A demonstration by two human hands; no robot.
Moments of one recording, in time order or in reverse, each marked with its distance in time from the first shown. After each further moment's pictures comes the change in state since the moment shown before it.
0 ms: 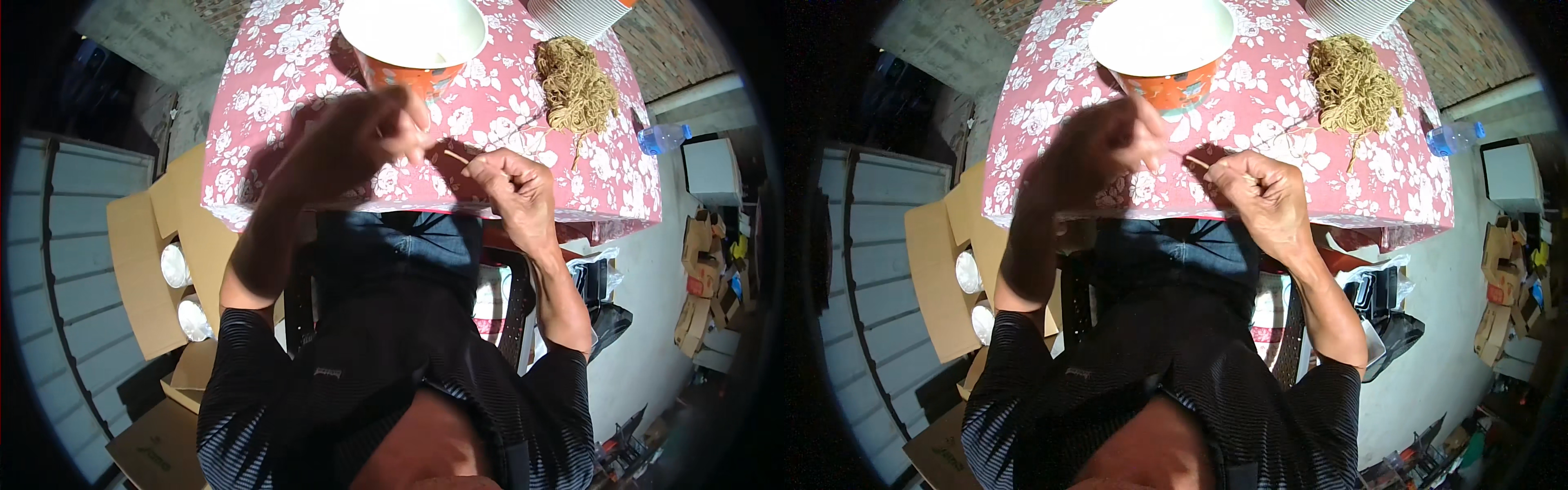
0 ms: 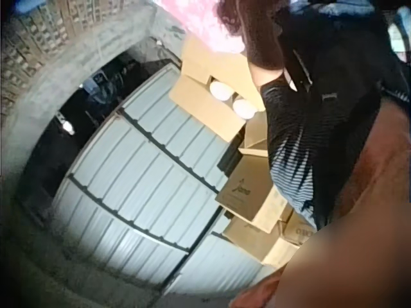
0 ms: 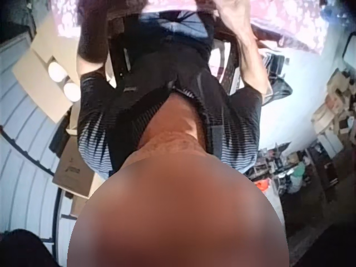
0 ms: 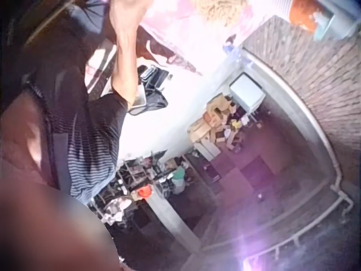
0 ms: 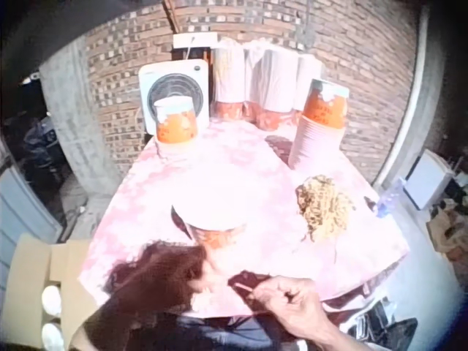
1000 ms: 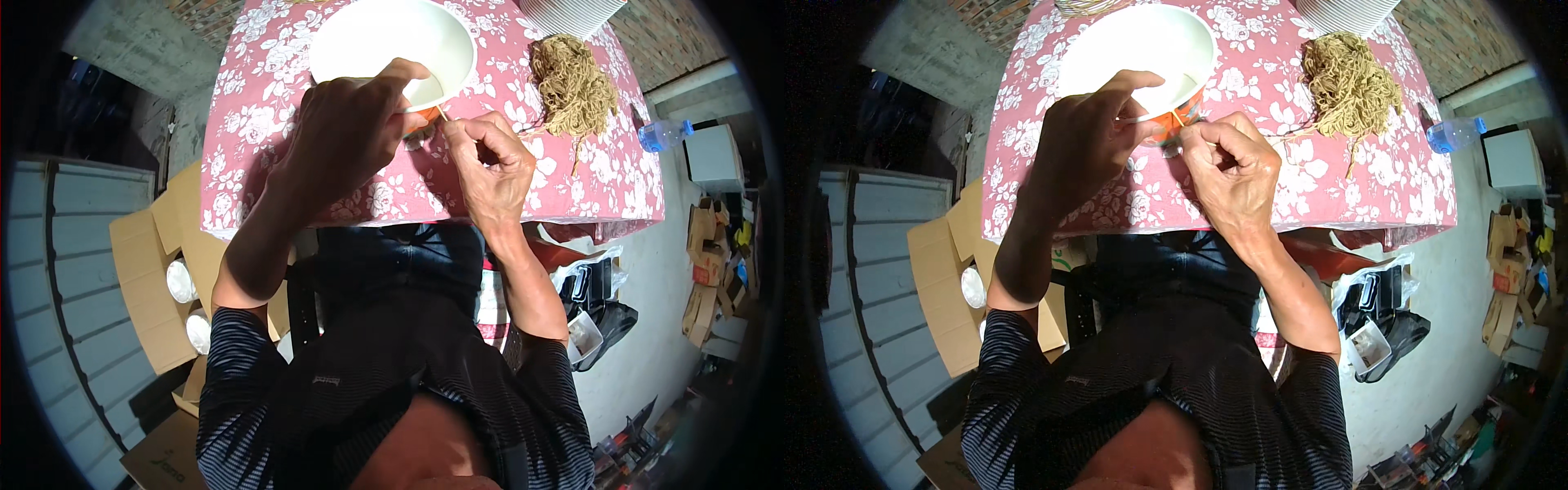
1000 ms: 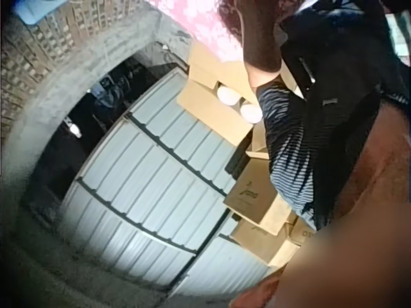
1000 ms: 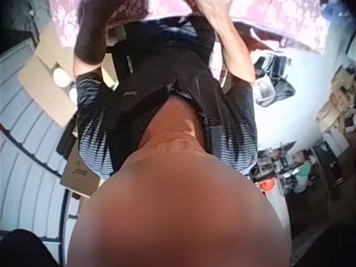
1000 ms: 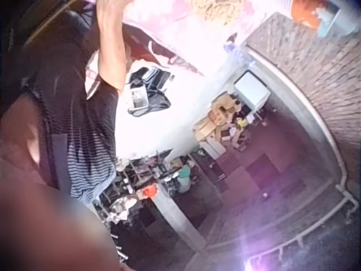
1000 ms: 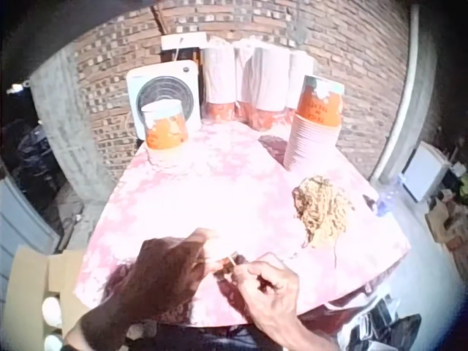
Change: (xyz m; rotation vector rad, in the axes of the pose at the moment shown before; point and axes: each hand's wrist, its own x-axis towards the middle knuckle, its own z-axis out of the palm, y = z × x) left_hand 0.034 0.009 -0.003 0.532 0.208 0.217; right_hand 0.049 0.009 0.041 -0.182 0.373 -0.392
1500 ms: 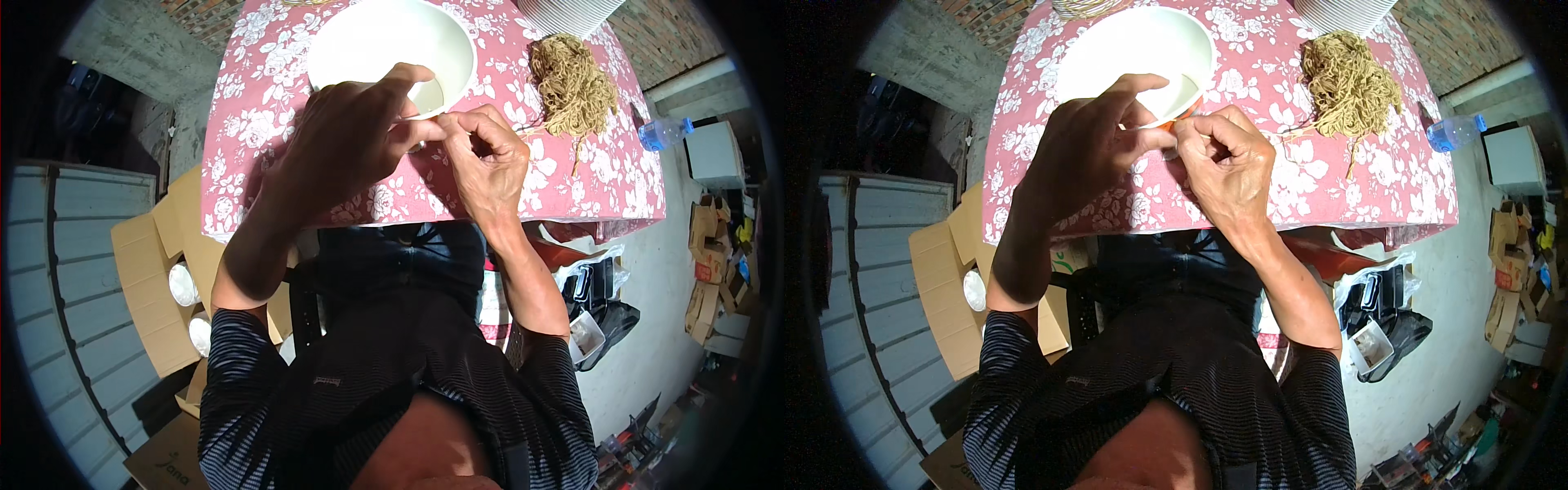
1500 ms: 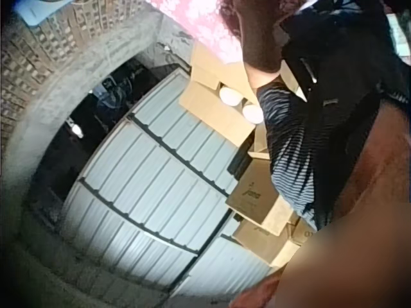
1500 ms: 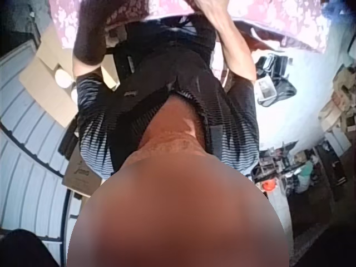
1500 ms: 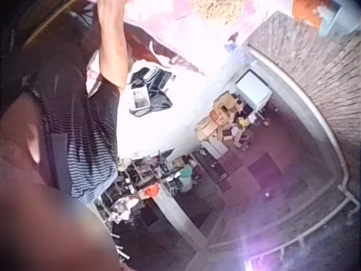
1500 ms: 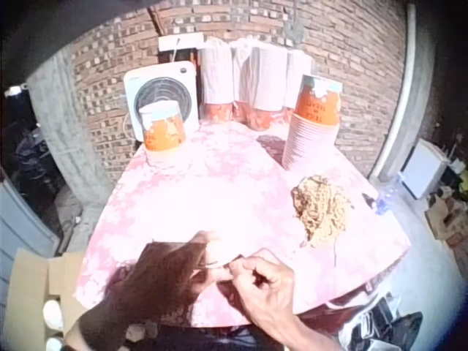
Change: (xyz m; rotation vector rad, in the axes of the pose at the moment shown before) left_hand 0.001 0.001 -0.003 -0.109 -0.044 0.123; right_hand 0.009 0.003 0.006 0.017 -0.008 0.020
